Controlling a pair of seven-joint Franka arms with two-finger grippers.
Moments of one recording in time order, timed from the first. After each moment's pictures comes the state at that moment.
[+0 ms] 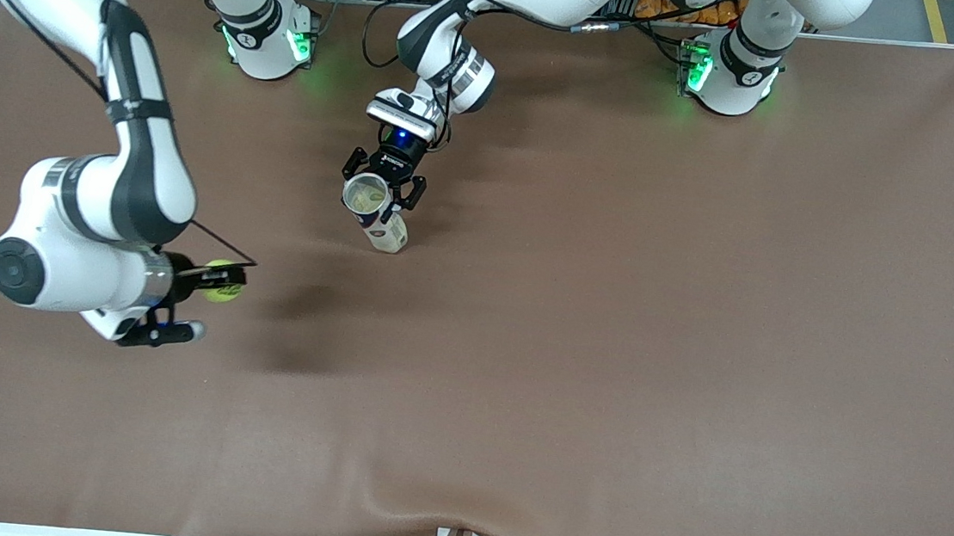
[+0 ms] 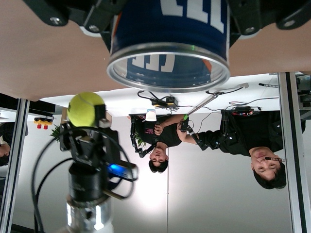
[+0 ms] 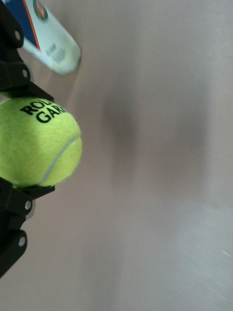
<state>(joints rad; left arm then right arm) -1.13 0.90 -0.13 -1.50 2.21 2.03 -2.54 0.20 0.49 -0.07 -1.55 0.22 1.72 -0.02</state>
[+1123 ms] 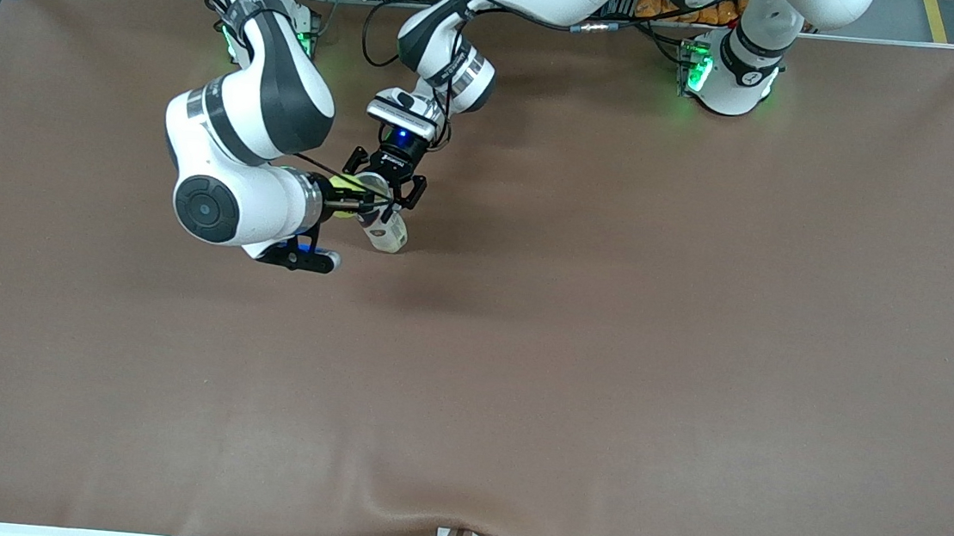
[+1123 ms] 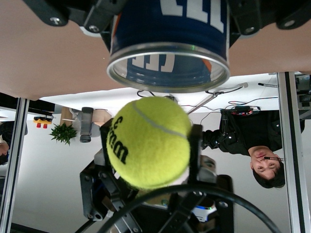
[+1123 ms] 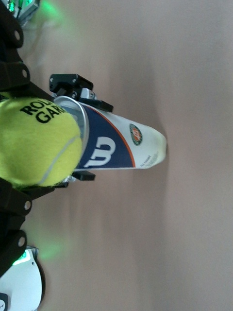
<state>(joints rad) -1.13 0.90 -0.13 -1.50 2.21 2.02 -2.54 0.48 0.38 -0.07 -1.62 0.37 1.55 0.42</state>
